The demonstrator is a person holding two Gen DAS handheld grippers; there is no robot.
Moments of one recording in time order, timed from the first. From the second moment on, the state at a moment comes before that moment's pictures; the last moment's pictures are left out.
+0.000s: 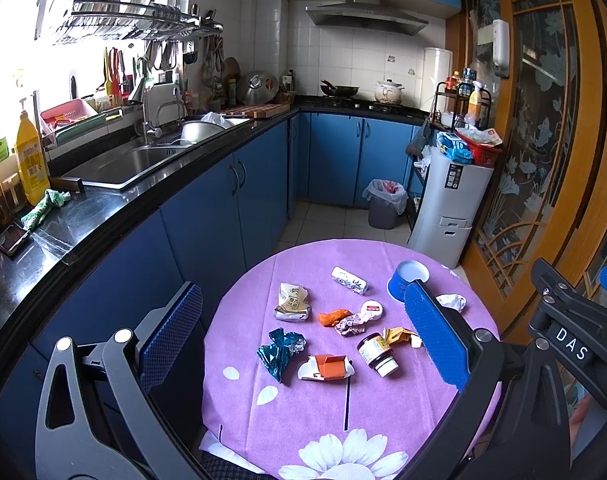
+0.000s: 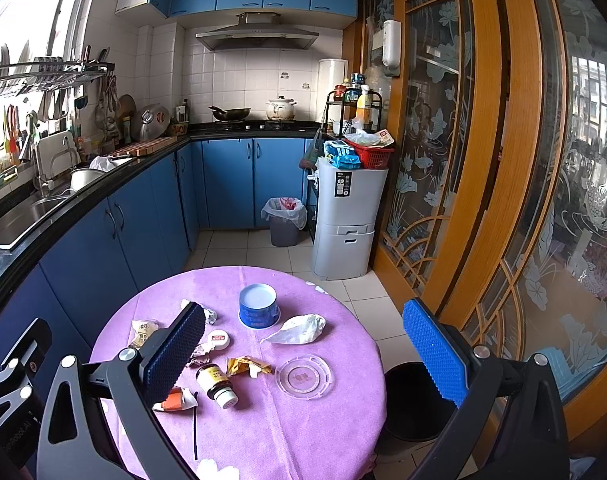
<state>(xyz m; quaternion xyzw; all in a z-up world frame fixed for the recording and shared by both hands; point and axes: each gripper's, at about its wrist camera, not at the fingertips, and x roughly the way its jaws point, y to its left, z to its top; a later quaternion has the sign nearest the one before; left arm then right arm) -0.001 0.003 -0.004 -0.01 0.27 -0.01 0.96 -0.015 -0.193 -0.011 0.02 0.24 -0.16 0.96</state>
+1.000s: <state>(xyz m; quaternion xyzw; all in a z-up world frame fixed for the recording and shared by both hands) -0.001 0.002 -0.005 -0.01 0.27 -0.01 0.96 -0.013 -0.190 -0.010 0.02 0.24 -0.16 0.96</state>
